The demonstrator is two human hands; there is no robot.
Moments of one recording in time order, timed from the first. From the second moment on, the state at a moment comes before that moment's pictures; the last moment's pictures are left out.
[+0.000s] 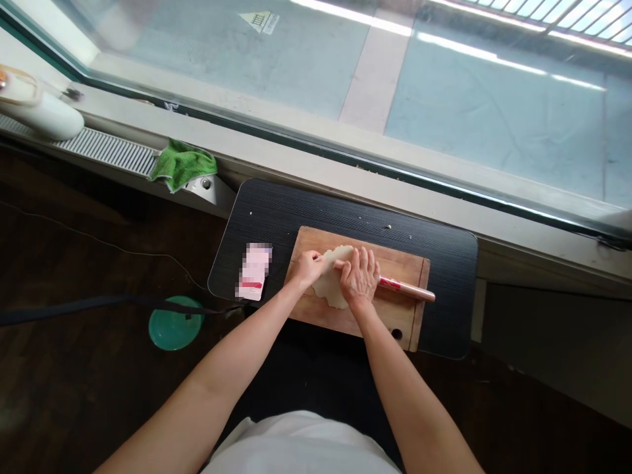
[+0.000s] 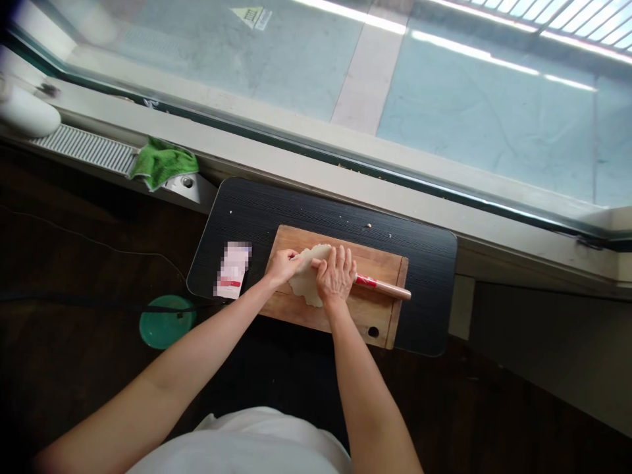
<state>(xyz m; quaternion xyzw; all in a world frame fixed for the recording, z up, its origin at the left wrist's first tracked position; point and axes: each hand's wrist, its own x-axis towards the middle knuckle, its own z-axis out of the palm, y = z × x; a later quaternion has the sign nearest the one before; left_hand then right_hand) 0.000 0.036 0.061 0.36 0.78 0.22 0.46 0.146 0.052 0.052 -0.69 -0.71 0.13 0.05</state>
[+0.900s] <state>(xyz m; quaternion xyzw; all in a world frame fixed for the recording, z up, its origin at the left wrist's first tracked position) -0.012 0.056 0.071 0.47 0.74 0.08 0.48 0.147 0.062 0.061 -0.74 -0.65 0.16 0.01</state>
